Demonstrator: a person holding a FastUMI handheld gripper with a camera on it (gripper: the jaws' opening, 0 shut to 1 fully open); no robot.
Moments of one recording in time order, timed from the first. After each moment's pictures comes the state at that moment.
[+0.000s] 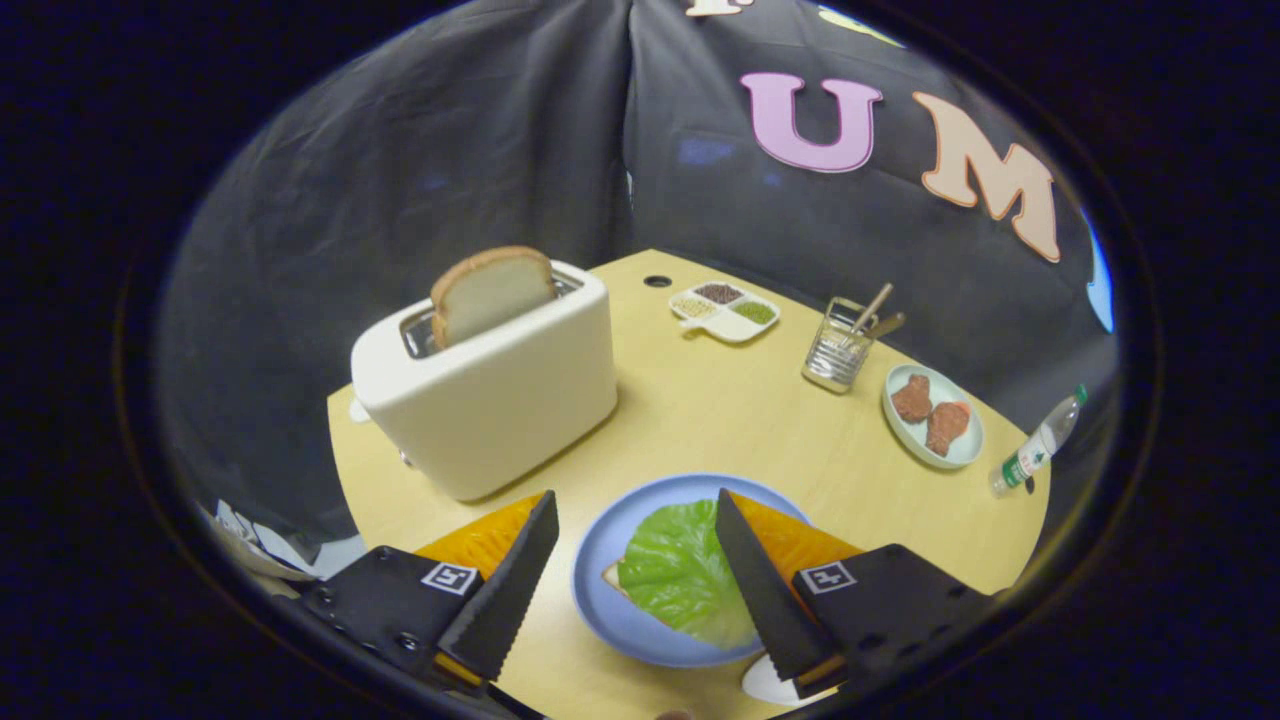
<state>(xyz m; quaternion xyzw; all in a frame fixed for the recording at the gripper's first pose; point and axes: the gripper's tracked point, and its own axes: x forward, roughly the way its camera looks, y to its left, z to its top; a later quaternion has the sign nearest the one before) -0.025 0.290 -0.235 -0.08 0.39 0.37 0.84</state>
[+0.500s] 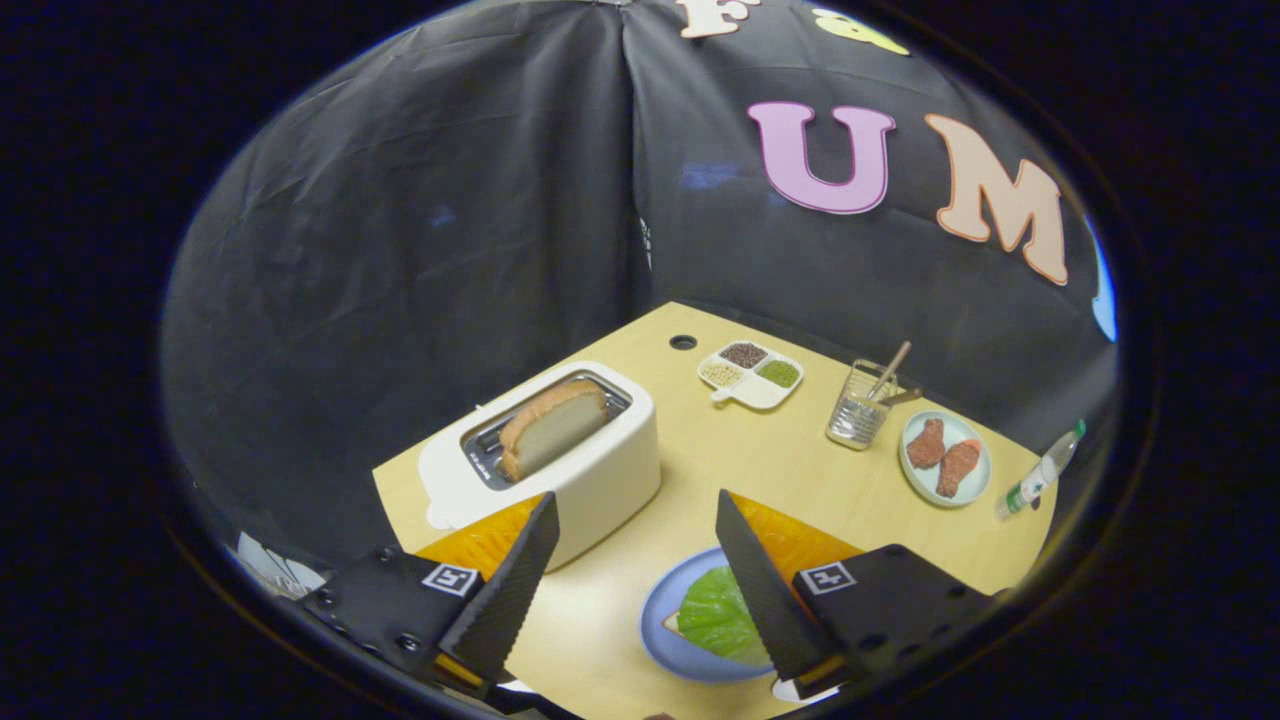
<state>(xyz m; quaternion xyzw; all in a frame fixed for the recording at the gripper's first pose) -0.004 0.346 -0.162 -0.05 0.38 0.38 0.84</state>
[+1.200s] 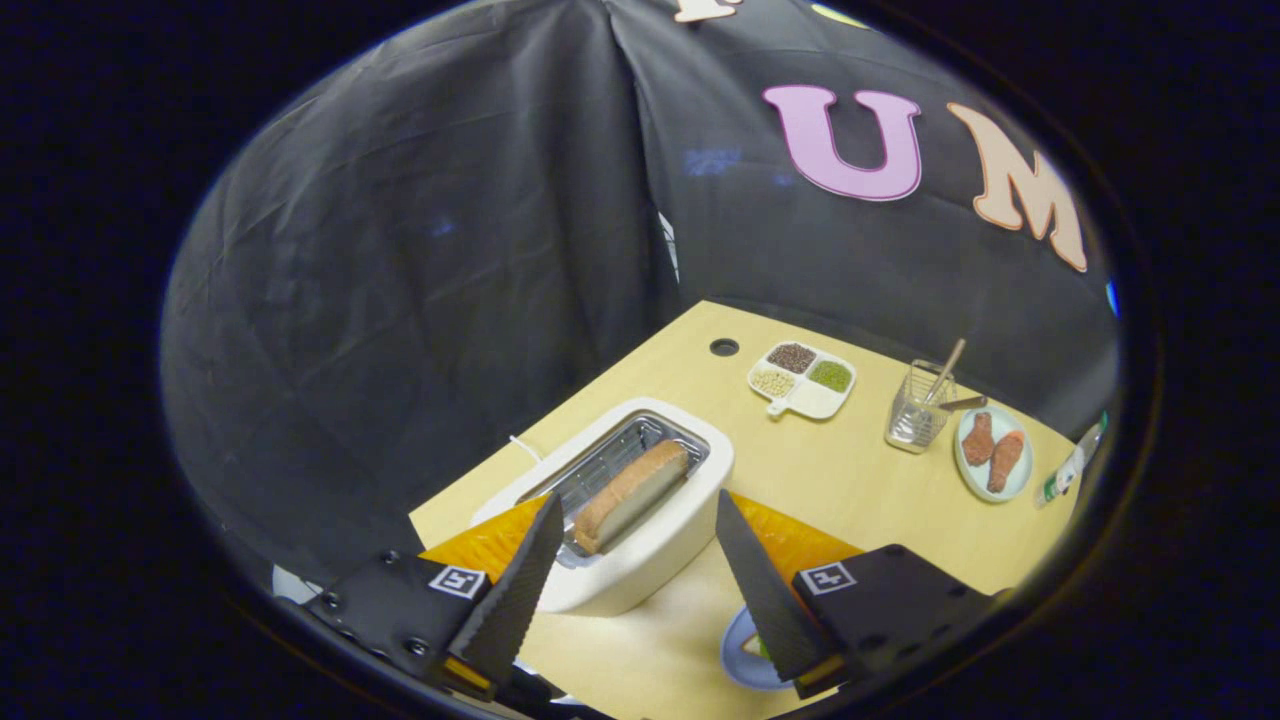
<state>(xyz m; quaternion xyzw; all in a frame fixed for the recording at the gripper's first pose) -0.001 0.428 -0.157 0.00 0.42 0.38 0.82</state>
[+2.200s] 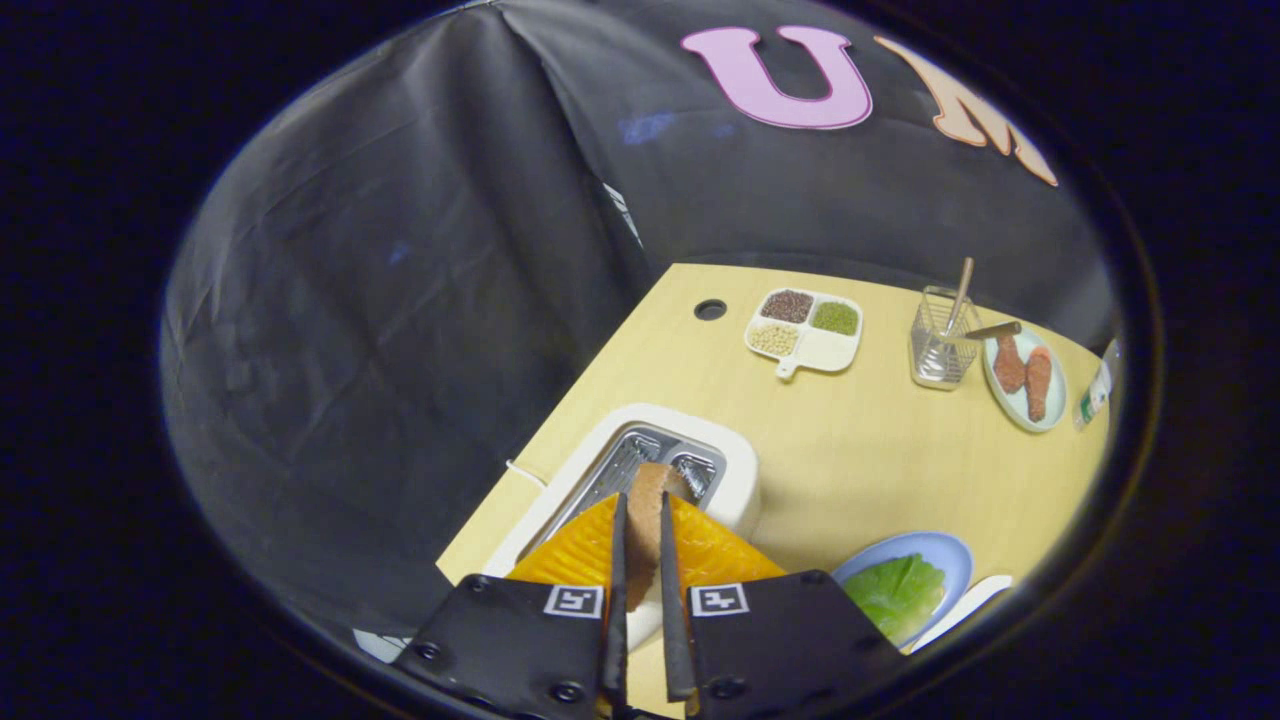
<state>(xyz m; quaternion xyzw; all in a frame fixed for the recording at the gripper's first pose) 0.022 0.455 -0.181 0.08 0.49 0.33 0.81</state>
